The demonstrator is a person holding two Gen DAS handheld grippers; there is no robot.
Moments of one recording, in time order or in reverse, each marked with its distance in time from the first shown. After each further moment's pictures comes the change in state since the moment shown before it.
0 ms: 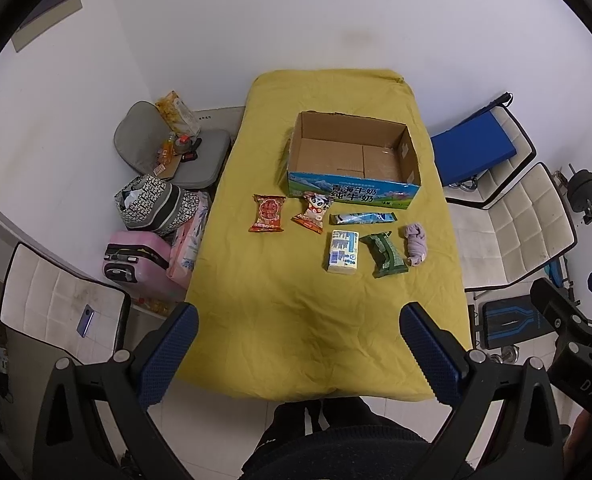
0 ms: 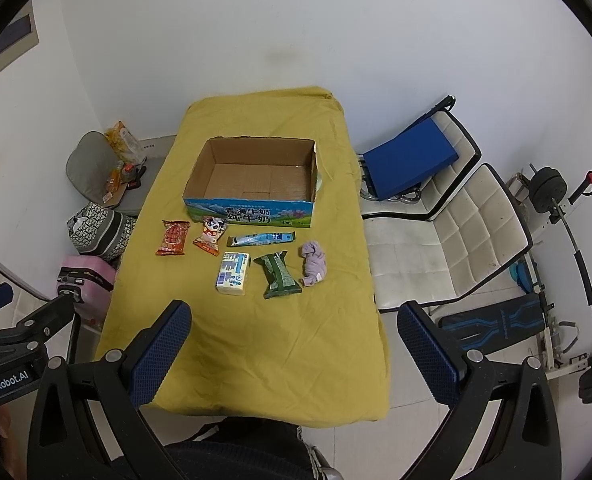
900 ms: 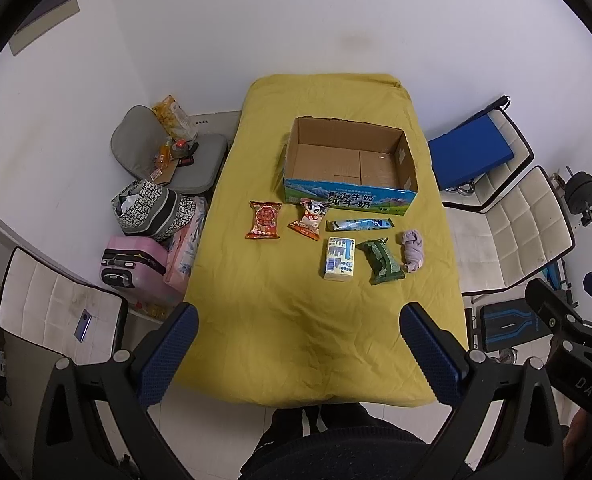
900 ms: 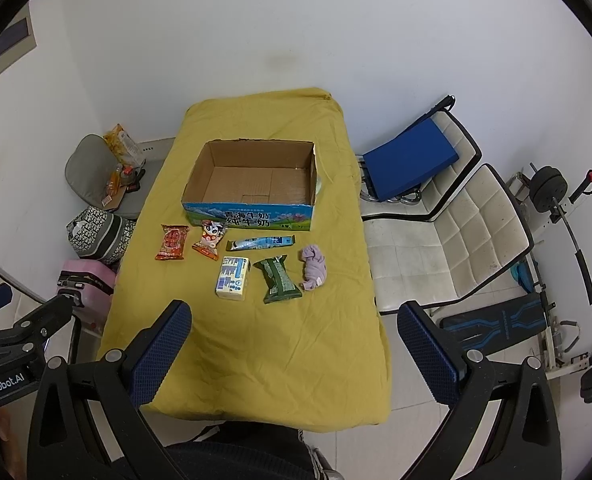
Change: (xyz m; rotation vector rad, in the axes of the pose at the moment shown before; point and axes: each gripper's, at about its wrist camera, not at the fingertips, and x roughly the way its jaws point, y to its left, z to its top) left arm -0.001 -0.007 0.001 -0.002 -0.018 -0.006; right arm 0.001 0.002 0.008 0.001 -0.002 -0.001
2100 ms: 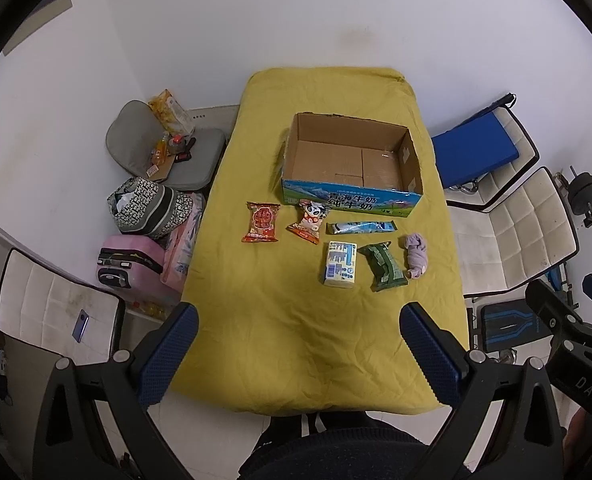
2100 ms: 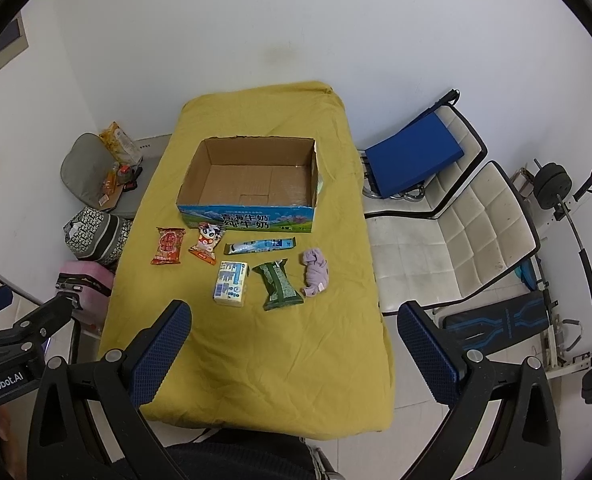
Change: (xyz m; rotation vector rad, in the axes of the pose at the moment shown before) left arm 0.030 -0.003 0.016 -0.003 0.025 0.002; right arm 0.047 0.000 0.013 0.013 0.022 0.006
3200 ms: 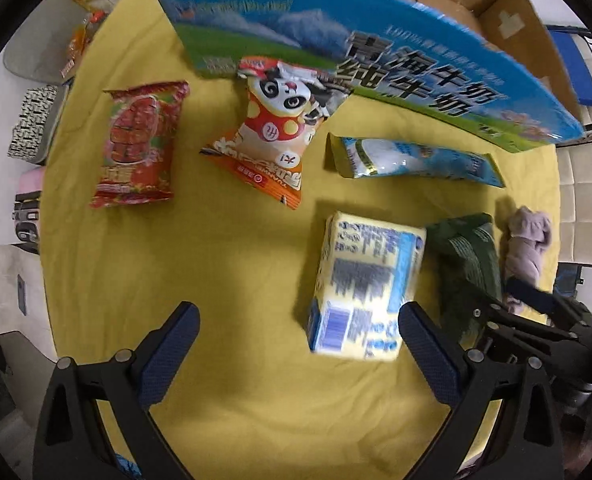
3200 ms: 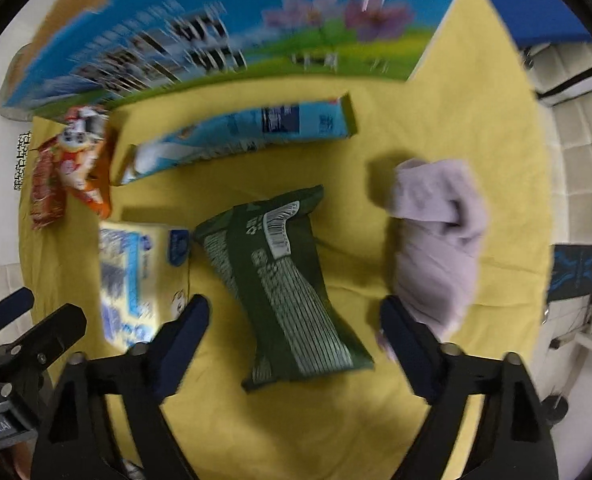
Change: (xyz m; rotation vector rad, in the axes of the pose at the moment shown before) left arm 0.418 -0.035 0.043 -0.035 0.522 -0.076; right arm 0.516 0.013 -0.010 0.036 0.626 0.164
